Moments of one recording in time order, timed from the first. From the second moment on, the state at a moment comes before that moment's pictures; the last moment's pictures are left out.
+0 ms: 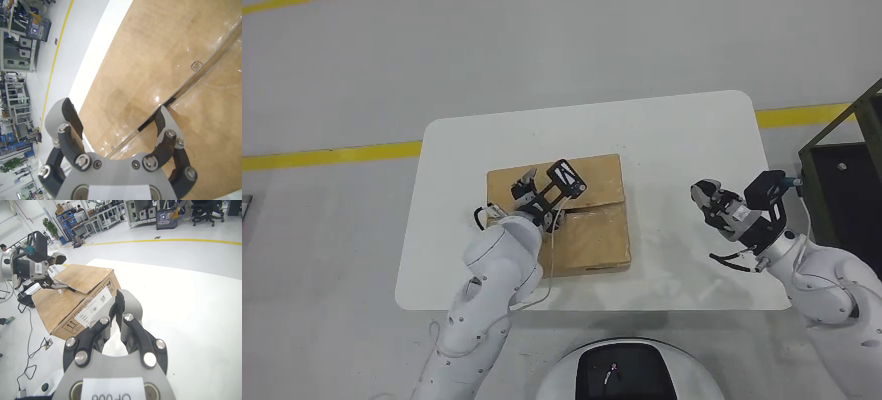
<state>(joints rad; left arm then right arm) 0.89 -1.30 -1.07 -1.83 1.76 -0.45 -1.02 -1.34 -1.12 1.53 -1.77 -0.82 -0.50 0.21</state>
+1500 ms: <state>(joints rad) 0.91 -1.34 -0.94 -1.98 1.82 -0.50 -0.95 -1.38 -1.11 1.60 -1.80 -0.78 -0.48 0.20</state>
